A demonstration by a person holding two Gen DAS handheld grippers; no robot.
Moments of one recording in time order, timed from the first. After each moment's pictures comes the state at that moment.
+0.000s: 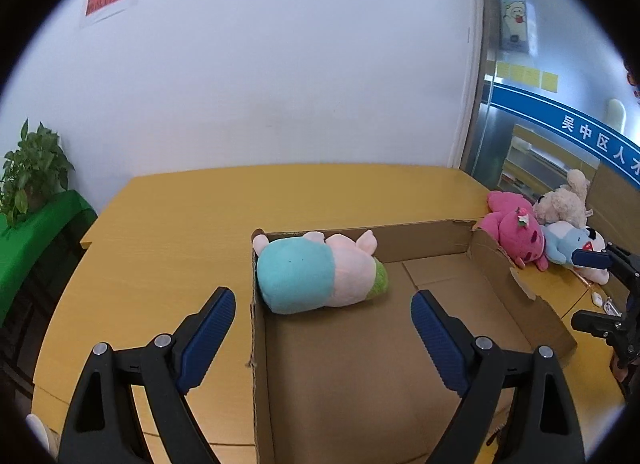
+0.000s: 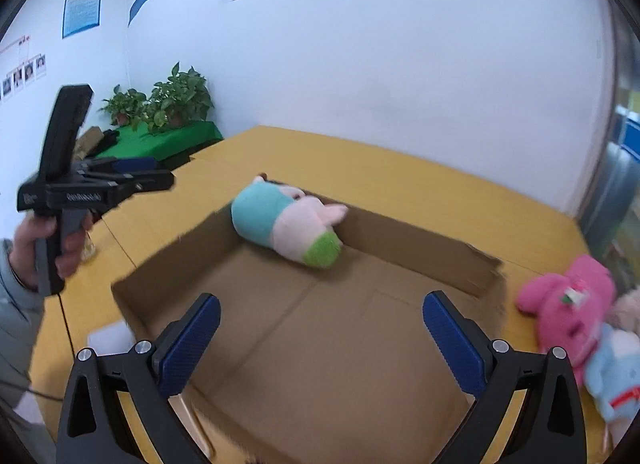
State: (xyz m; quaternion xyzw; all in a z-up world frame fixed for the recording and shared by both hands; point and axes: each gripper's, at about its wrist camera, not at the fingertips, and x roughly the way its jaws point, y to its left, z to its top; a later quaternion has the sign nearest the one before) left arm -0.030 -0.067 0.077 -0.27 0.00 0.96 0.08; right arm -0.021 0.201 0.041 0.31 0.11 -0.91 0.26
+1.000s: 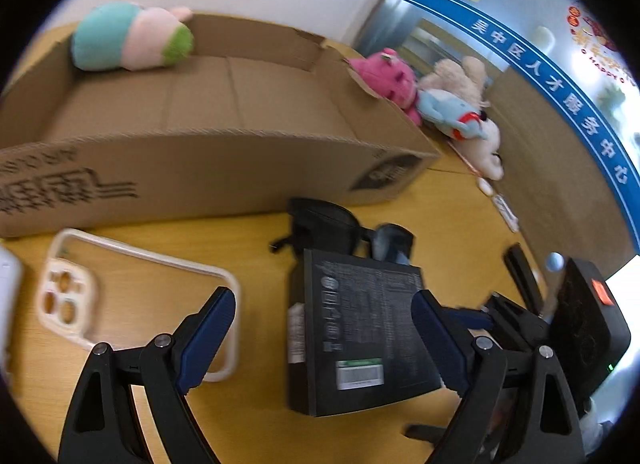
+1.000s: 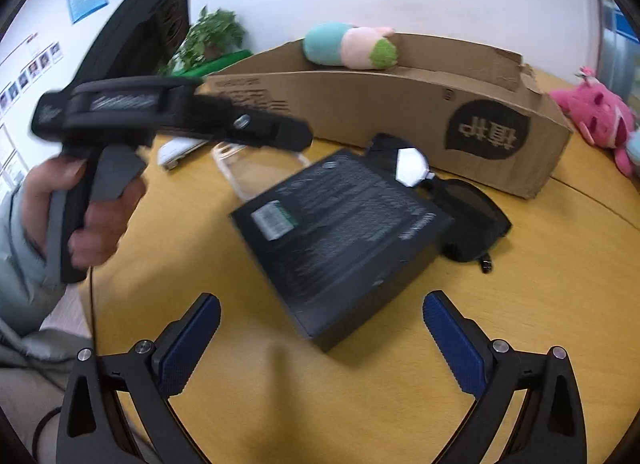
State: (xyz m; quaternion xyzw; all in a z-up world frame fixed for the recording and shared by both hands) left arm 0.084 0.094 -0.085 -0.46 -0.11 0.84 0.27; right arm 0.182 0.260 -0.118 0.42 0.05 -0.85 0.31
